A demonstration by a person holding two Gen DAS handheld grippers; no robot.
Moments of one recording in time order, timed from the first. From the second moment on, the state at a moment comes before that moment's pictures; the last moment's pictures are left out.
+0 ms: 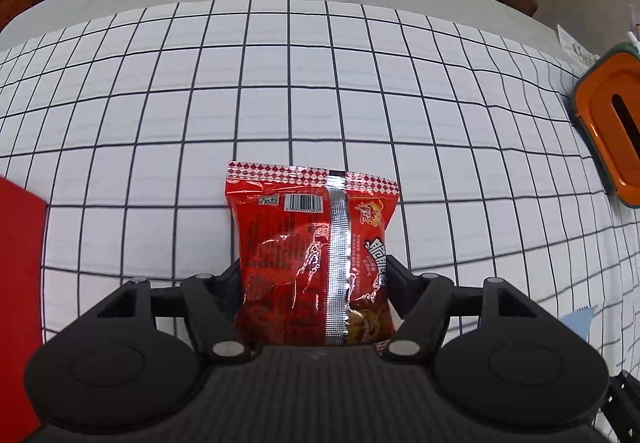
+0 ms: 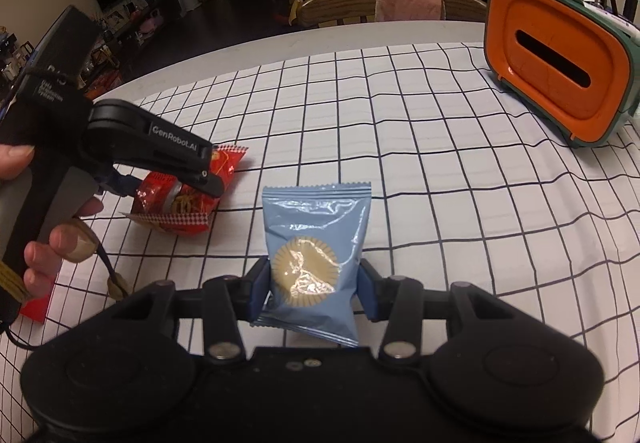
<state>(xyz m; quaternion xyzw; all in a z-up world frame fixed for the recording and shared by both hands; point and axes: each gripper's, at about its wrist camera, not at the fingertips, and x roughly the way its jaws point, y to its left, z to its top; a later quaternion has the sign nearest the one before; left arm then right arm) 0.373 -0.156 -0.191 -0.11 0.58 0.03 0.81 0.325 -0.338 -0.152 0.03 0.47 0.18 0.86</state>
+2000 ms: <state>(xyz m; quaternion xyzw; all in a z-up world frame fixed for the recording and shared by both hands) 0.179 0.185 -0.040 -0.14 0.51 0.10 0.84 0.249 0.020 -0.061 -0.07 0.43 0.29 0.85</state>
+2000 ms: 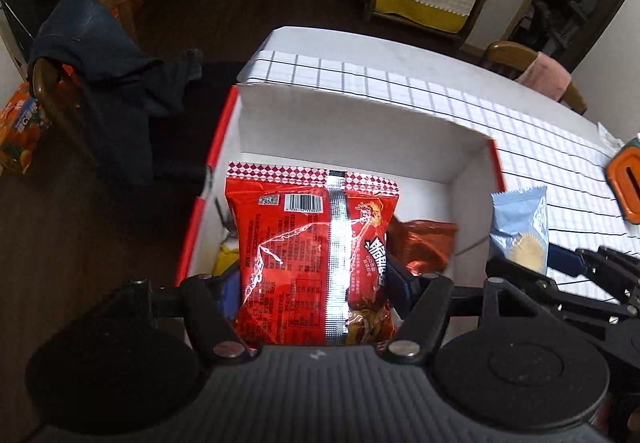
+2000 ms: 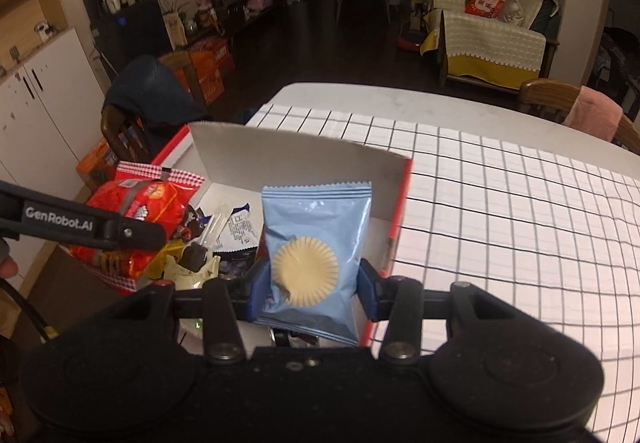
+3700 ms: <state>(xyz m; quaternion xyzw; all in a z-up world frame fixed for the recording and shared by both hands) 0.130 0.164 -0.015 -0.07 0.40 0.09 0.91 0.210 0.008 -0.024 -0.04 0.40 0.28 0.87</state>
